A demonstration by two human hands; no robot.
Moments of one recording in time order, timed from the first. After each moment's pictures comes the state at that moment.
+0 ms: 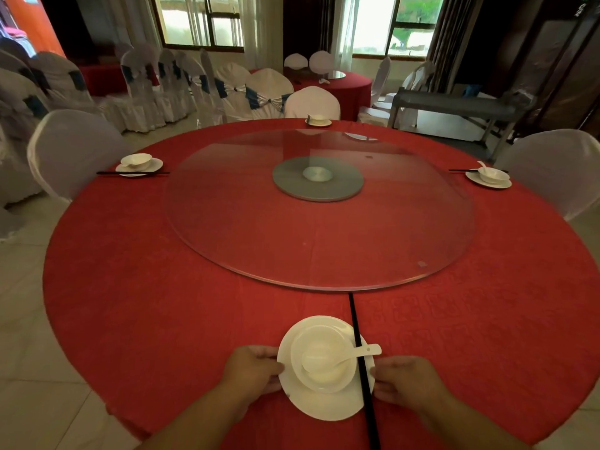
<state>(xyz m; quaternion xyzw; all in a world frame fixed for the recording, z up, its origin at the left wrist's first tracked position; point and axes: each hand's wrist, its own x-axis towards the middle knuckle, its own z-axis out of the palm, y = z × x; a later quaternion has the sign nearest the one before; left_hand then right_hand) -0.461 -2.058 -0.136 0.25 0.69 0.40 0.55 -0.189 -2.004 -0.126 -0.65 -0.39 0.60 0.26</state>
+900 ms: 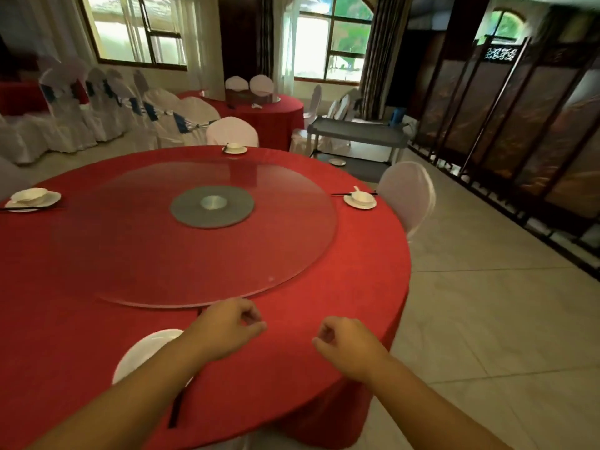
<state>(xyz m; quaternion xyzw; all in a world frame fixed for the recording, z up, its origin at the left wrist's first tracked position) -0.180 -2.029 0.078 0.69 0.66 0.19 0.25 0.075 -2.014 0.060 -0.58 -0.77 0.23 0.11</state>
